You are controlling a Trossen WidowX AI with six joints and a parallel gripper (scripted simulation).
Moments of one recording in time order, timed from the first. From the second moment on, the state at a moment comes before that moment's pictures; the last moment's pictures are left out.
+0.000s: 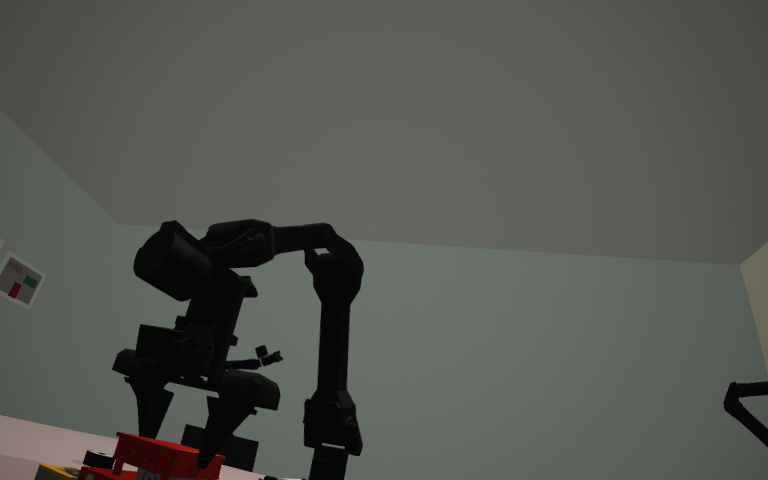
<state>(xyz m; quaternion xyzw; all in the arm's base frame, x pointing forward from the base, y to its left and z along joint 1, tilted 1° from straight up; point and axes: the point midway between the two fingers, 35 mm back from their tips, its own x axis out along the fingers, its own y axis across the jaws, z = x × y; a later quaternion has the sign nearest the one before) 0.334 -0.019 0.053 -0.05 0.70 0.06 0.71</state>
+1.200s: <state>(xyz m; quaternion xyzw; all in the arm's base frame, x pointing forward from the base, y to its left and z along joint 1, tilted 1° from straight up) 0.334 -0.019 0.042 -0.05 0.70 0.06 0.71</state>
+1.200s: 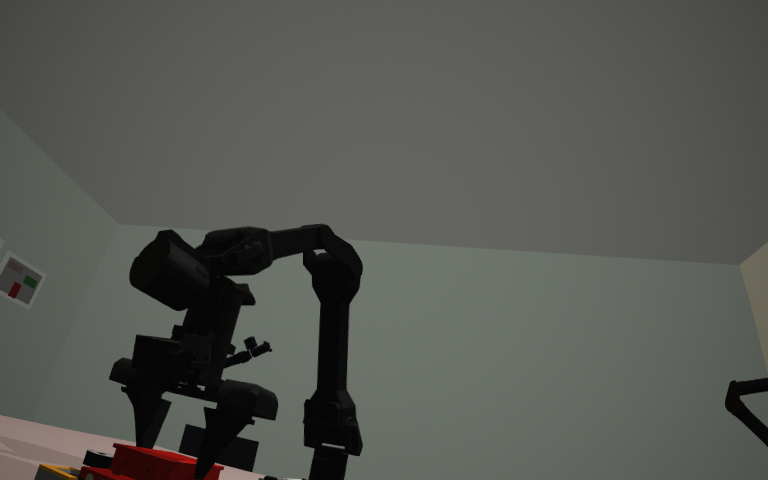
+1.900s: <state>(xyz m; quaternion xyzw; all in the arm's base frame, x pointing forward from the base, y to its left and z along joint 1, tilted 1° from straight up) 0.330 -0.018 0.060 -0.05 0.71 0.06 0.70</state>
